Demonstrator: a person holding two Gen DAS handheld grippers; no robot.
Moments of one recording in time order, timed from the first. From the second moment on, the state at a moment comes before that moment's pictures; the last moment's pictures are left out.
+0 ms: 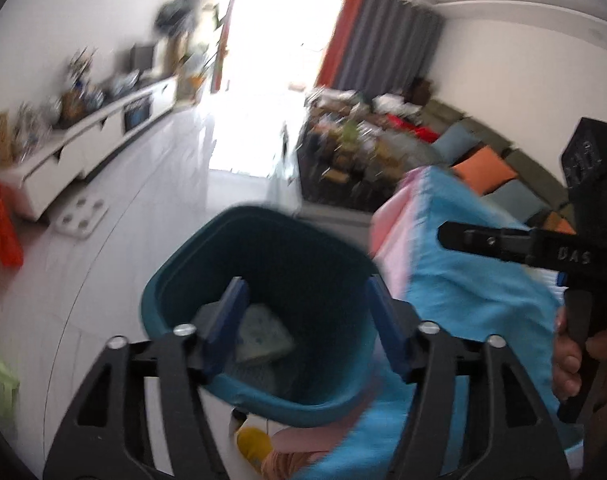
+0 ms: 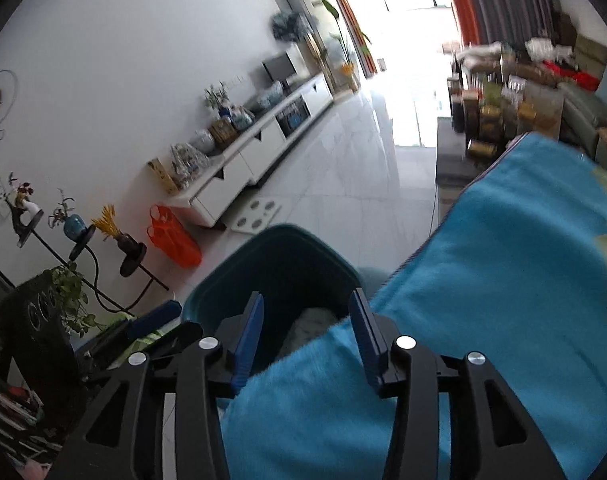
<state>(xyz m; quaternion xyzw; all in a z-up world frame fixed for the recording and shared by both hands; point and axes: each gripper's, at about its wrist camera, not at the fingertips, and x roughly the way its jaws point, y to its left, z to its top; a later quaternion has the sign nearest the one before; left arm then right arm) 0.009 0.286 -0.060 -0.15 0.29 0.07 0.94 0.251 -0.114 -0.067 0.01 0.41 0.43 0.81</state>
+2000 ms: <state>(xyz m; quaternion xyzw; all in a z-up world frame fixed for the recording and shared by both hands) 0.132 -0.012 -0.081 -0.16 0.43 -0.30 0.84 0.204 -0.544 -0.106 0.21 0.35 0.11 0.90</state>
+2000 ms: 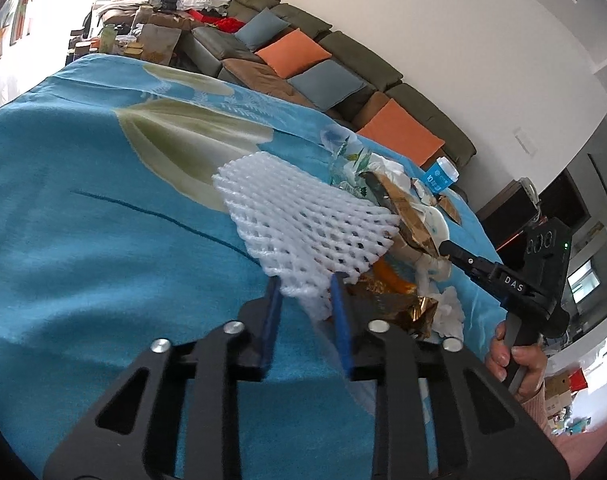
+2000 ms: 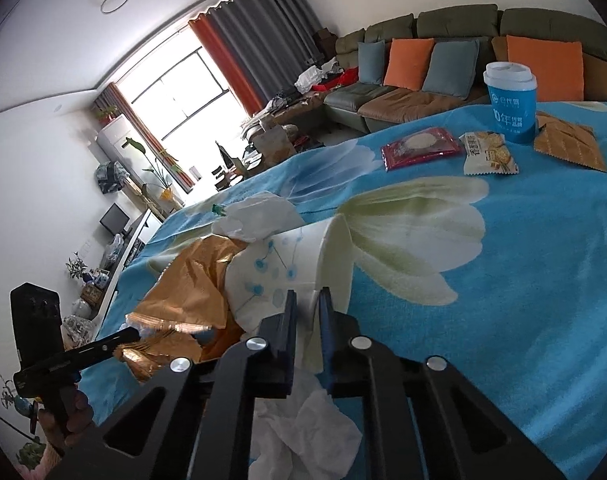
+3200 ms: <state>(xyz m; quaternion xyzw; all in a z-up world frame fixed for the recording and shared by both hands) 0.057 0.045 -0.023 -0.11 0.32 -0.27 0.90 0.159 -0.495 -0.033 0.12 0.26 0.15 0.95</state>
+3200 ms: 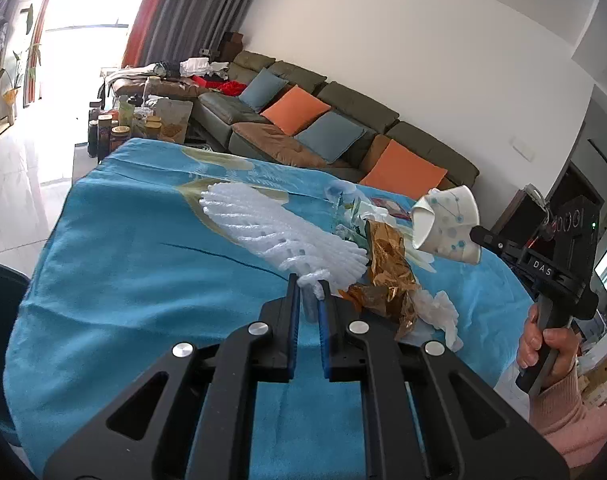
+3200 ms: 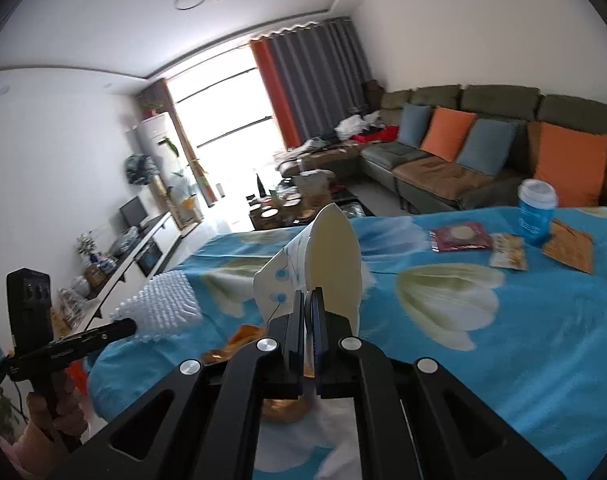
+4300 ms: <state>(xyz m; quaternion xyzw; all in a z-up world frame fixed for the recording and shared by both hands) -0.014 0.184 -0.009 -0.13 0.28 -0.12 0.94 0.196 -0.289 -0.038 0.07 0.31 0.38 0.87</state>
